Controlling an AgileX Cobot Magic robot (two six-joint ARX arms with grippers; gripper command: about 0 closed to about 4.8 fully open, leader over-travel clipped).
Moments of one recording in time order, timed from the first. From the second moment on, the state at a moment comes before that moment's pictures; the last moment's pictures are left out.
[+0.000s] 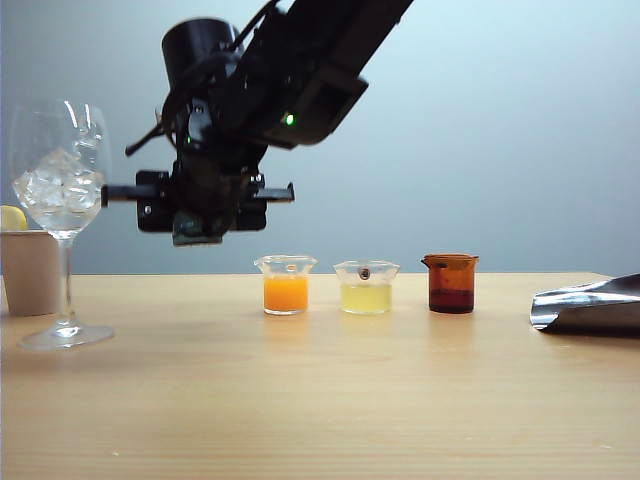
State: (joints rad) left arm 0.00 0.56 0.89 -0.60 0.38 -0.02; right arm 0.88 2.22 1.57 0.36 0.44 0.12
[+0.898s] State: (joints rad) left arm 0.00 0.56 0.89 -0.59 0.38 -0.02; right arm 0.80 2.04 1.57 0.20 0.31 0.06
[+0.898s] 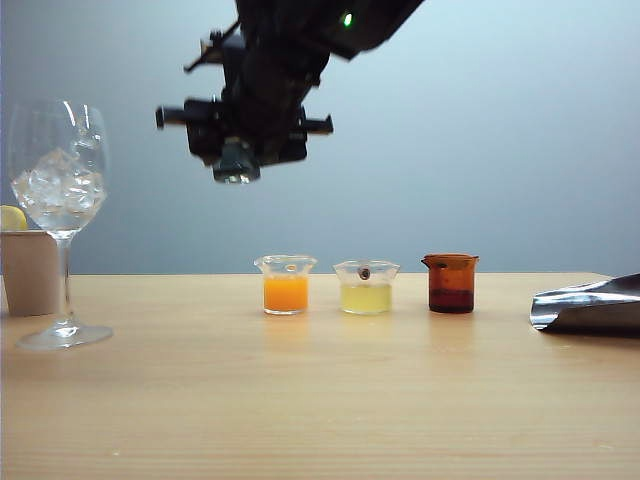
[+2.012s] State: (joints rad) left arm 0.00 0.56 0.89 -0.57 0.38 -0.02; right arm 0.83 1.96 1.66 0.14 0.06 -0.01
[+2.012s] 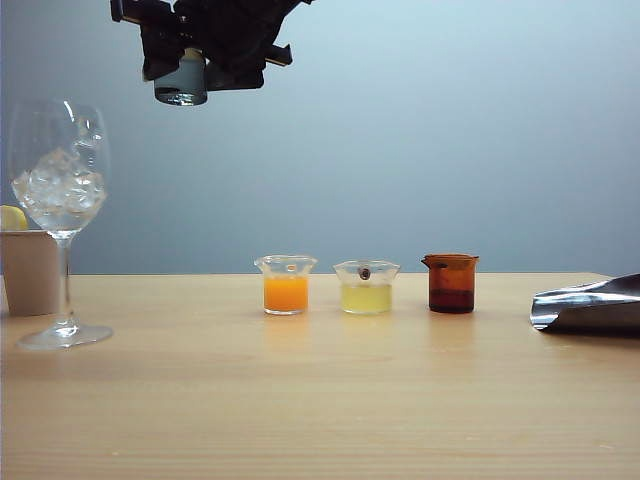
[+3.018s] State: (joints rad) left arm 0.00 0.54 0.89 -0.56 0.38 -0.02; right arm 0.86 2.06 1.75 0.16 0.02 -0.11
